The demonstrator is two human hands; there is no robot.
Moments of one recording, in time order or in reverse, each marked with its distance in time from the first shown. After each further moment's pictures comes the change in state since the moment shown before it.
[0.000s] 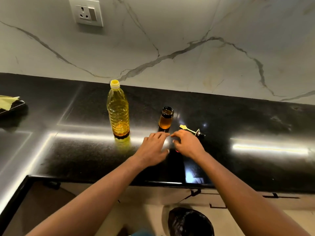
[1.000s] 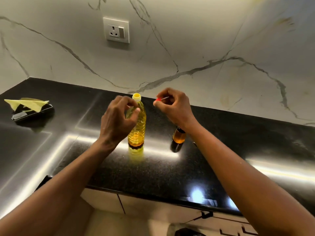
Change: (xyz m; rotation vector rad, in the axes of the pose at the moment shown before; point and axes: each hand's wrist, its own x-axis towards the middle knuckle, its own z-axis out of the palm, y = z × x) left_hand -0.032 -0.064 -0.170 -0.111 0.791 -0.119; right_hand 0.080 -0.153 -0.098 0.551 0.337 -0.359
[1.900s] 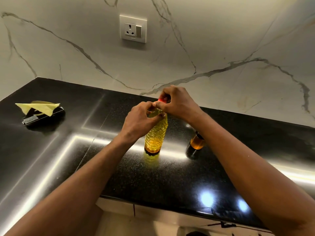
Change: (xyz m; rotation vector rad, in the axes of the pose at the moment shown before) left_hand 0.042 -0.048 0.003 -0.116 -0.317 -0.174; right_hand 0.069 -0.024 0.062 -0.415 -0.243 -0.134
